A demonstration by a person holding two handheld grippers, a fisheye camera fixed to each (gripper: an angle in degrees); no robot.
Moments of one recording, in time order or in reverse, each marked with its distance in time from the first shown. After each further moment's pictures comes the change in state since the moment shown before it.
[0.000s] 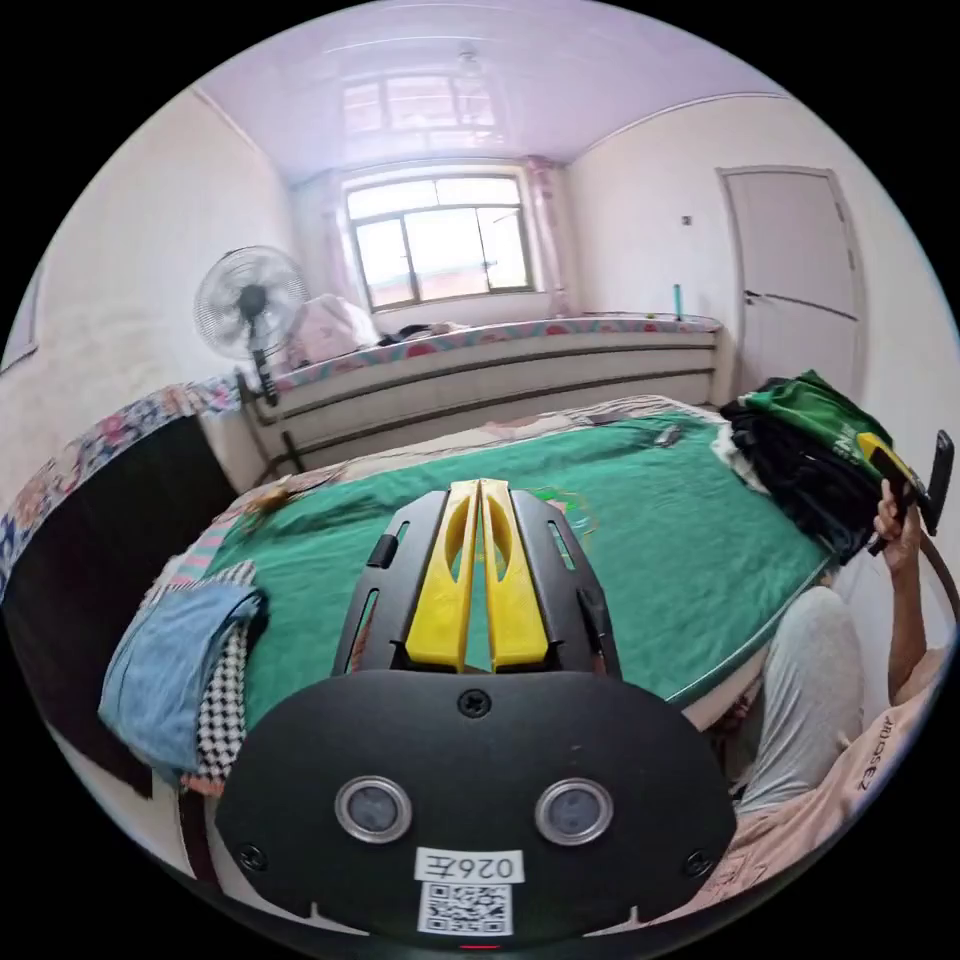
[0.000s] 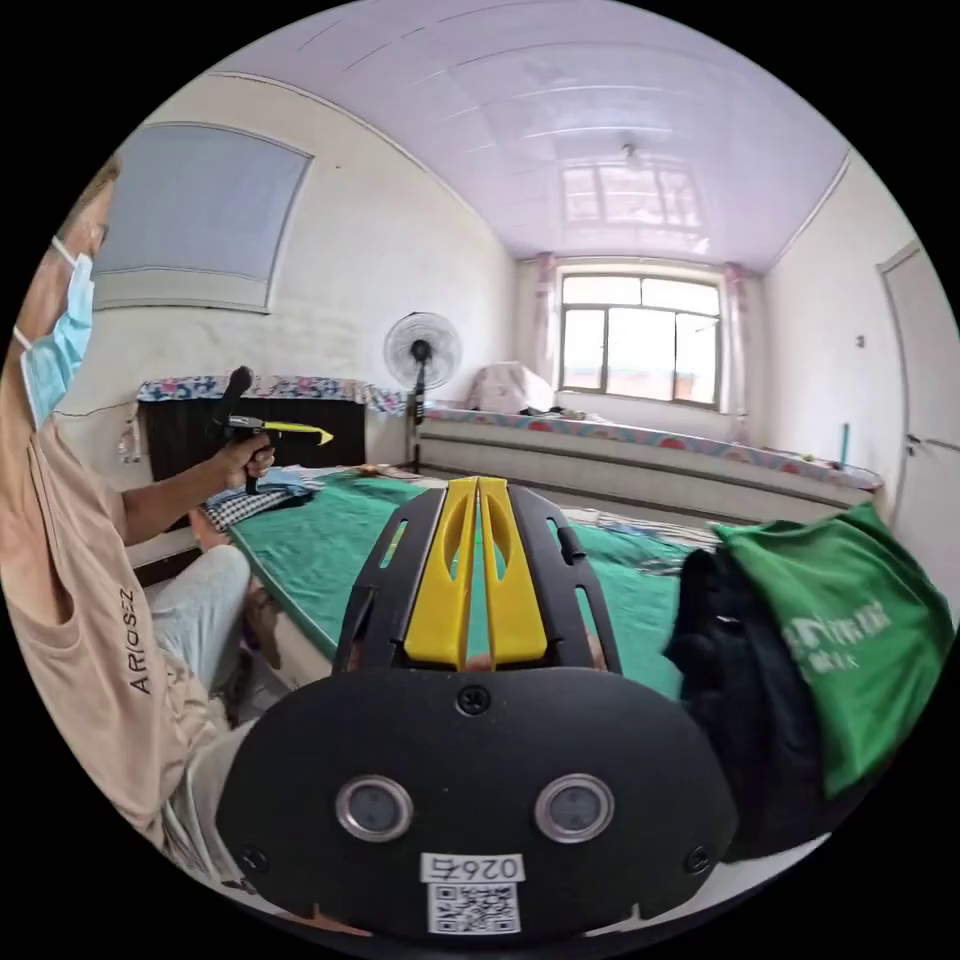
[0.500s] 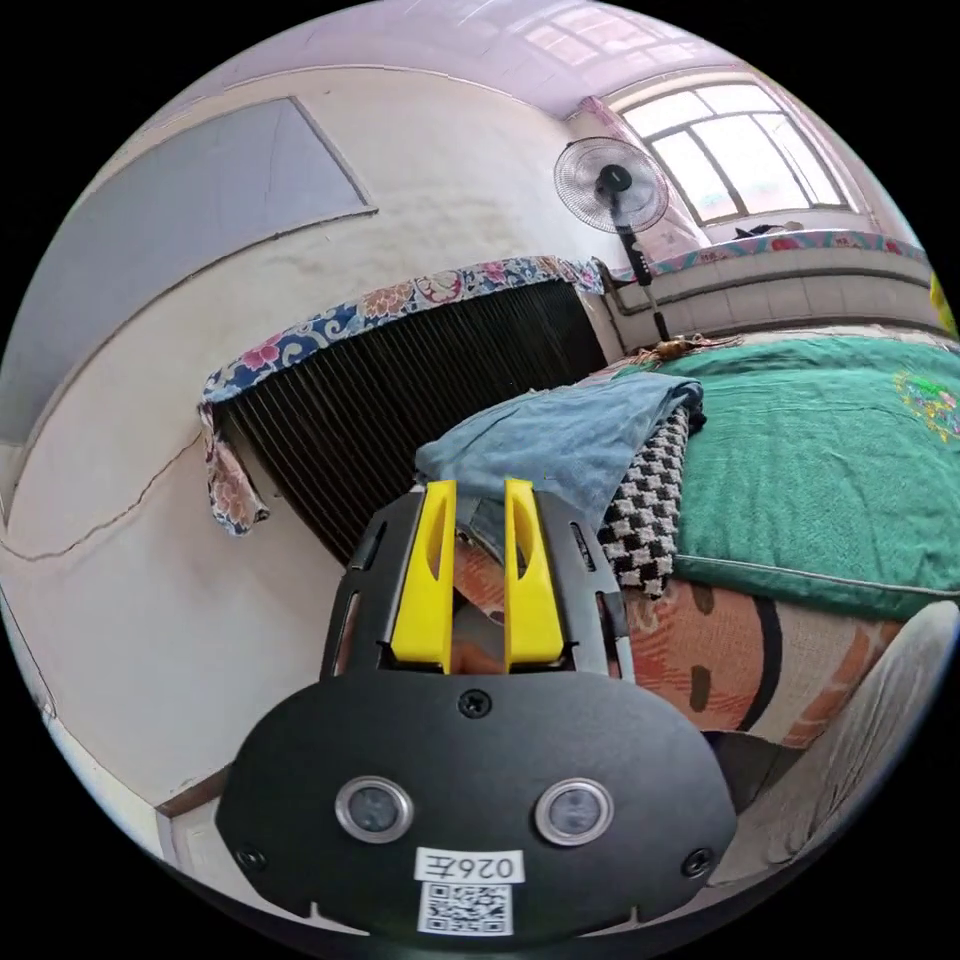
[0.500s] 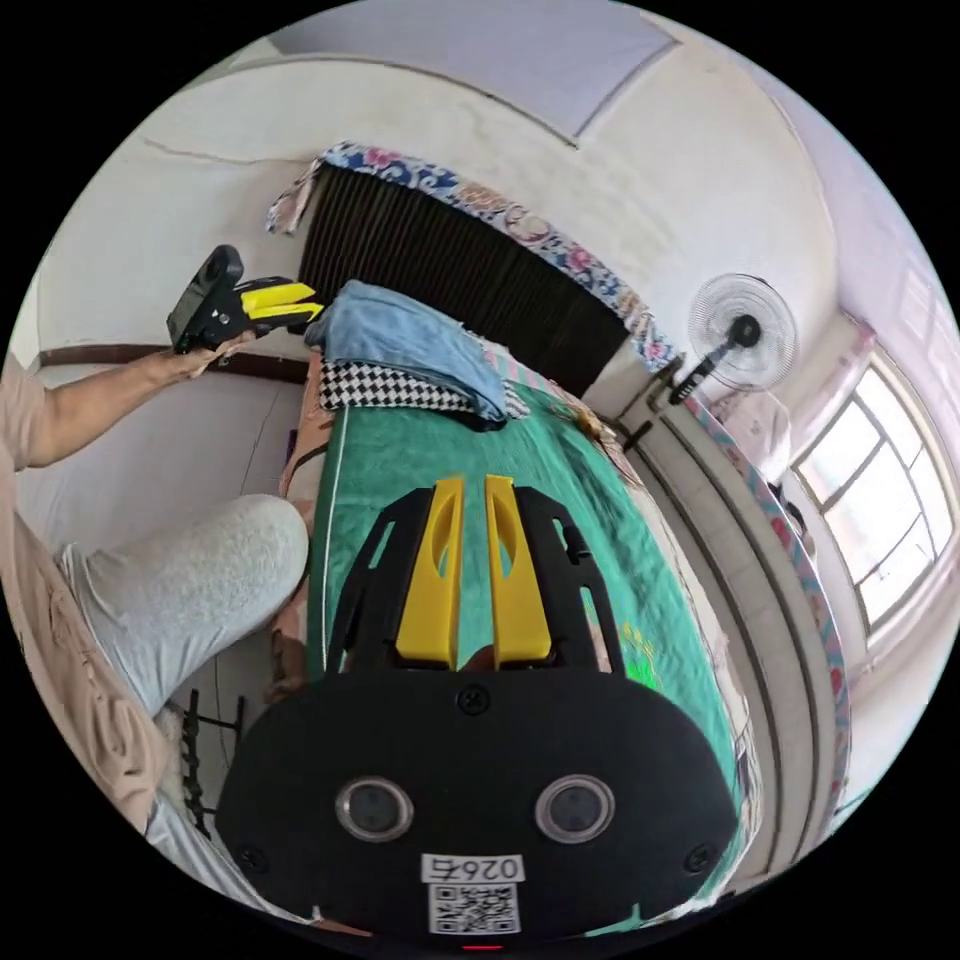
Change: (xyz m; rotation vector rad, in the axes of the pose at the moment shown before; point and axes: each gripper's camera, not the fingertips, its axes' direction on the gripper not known) left arm -0.209 0.349 -0.041 -0.156 -0.778 -0.251; right arm -0.462 -0.224 0.478 -0.303 -0.435 -0.706
